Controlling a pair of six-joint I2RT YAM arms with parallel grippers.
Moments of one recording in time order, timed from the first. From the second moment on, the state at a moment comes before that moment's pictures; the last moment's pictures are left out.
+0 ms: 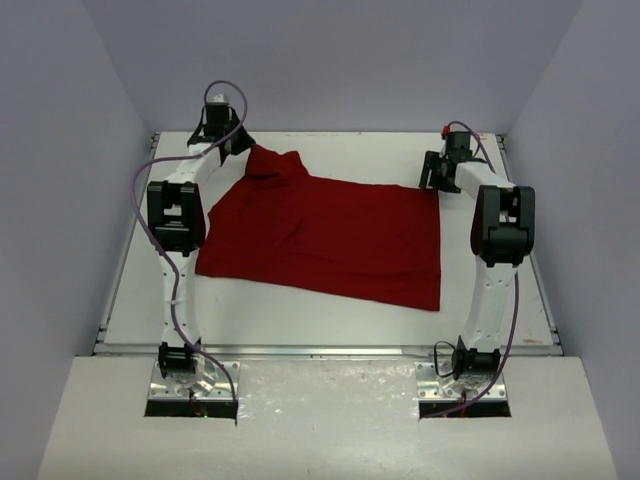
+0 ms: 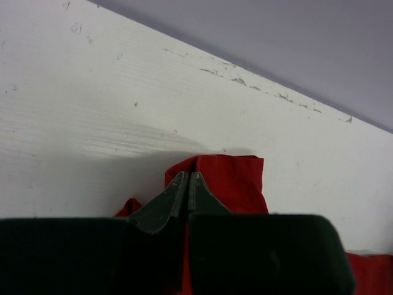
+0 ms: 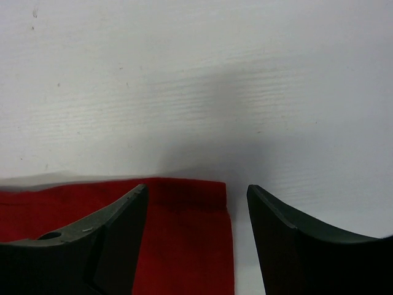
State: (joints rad) left arm -0.01 2.41 2.06 -0.22 0.14 -0.56; right arm -0.05 2.24 1.62 -0.26 0.02 0.12
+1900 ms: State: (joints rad) left arm -0.01 1.51 1.13 -0.02 -0.01 -0.63; right arm -0.02 1.43 0.71 -0.08 0.03 0.28
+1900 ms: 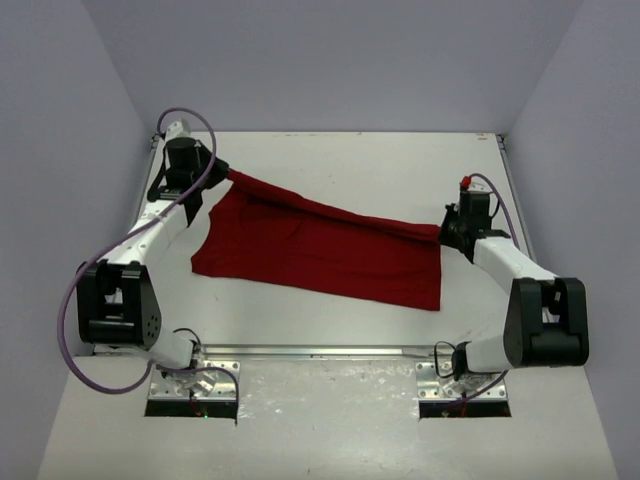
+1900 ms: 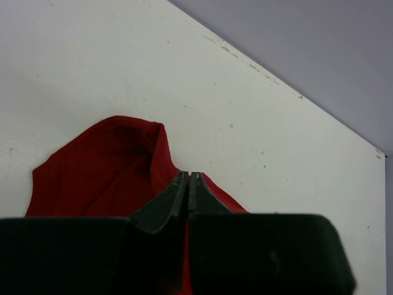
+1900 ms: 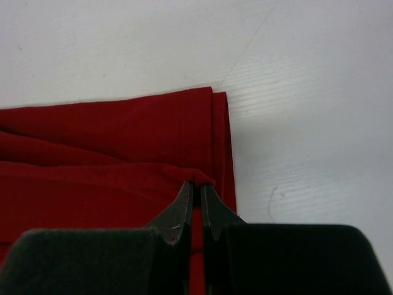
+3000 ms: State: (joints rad) left arm -0.11 0.82 0.51 -0.15 -0.26 -0.80; right arm 0.04 1.04 0.43 -0.15 -0.01 0.33
